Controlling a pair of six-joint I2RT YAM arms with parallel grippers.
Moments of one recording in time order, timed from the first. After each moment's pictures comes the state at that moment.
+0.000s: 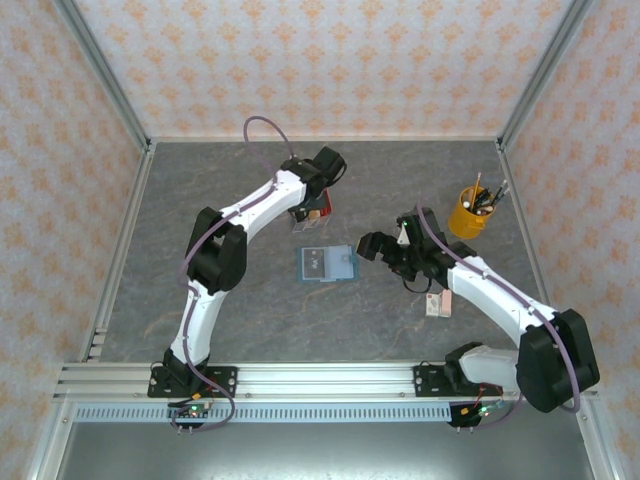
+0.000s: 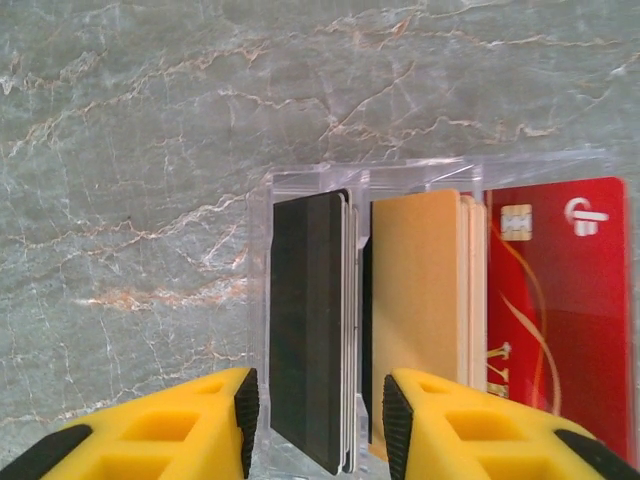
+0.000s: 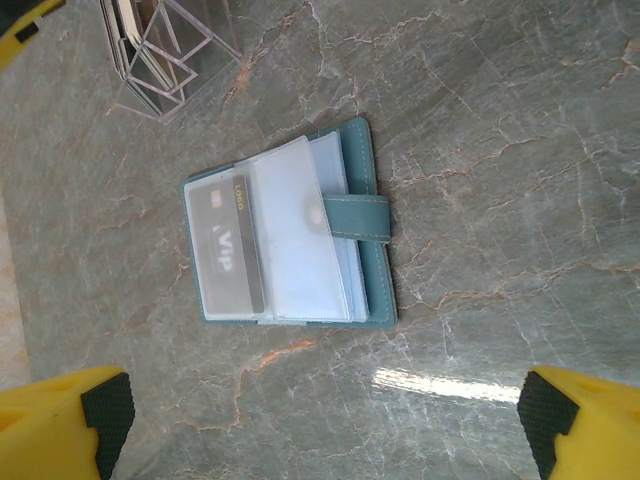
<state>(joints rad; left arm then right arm) -0.55 2.22 1.98 -1.01 -0.41 -0.74 0.42 1.21 0.74 -0.43 -0.32 0.78</state>
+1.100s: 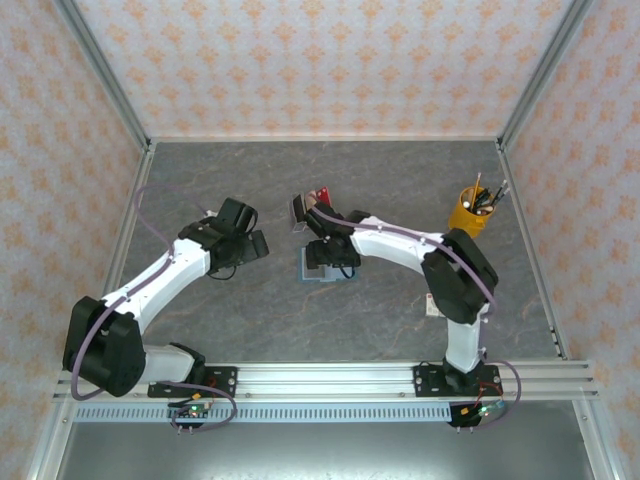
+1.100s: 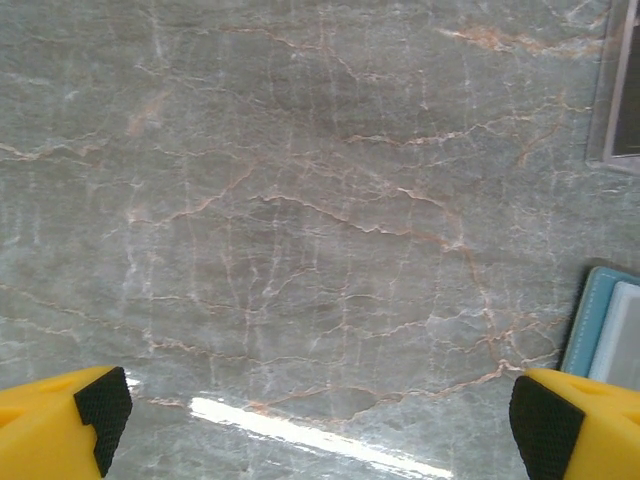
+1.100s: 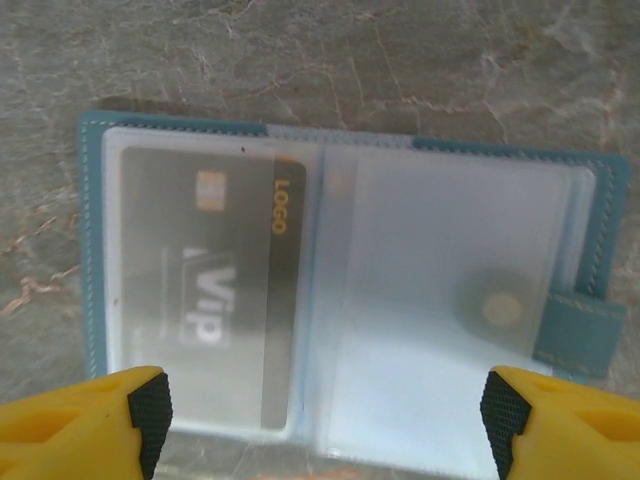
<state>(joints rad) -0.35 1.32 0.92 -0.76 -0.18 -0.76 0.80 1.91 1.37 -0.74 0.07 0.66</state>
